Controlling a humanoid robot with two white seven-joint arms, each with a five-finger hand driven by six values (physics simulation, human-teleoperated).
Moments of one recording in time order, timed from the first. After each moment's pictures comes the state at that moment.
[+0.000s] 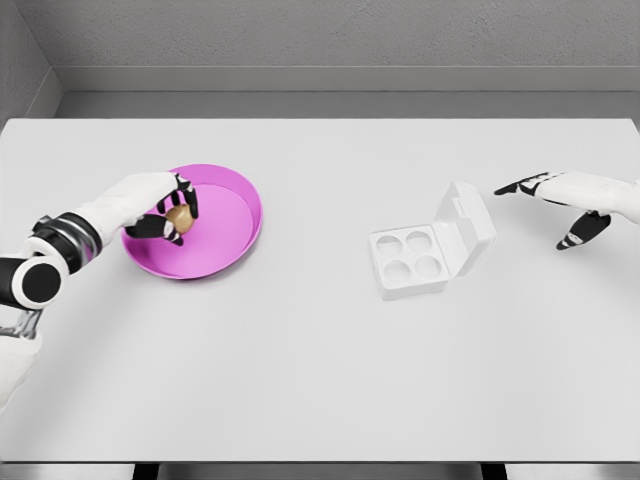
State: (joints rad) left arm -0.27 0.47 -0.22 -1.74 -0.60 0.13 -0.61; right arm -0.67 -0.82 0.60 -1.03 0.31 -0.61 0.58
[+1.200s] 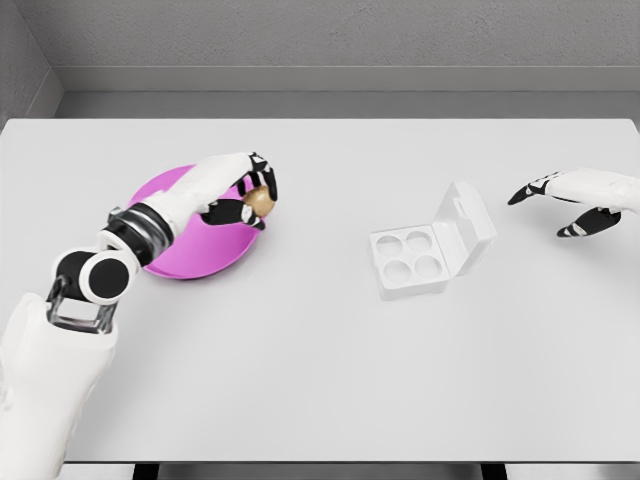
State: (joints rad) left arm -0.31 0.23 -0.23 -1.79 -0.60 0.11 -0.61; right arm -0.68 -0.85 0.60 -1.05 0.31 -0.61 0.58
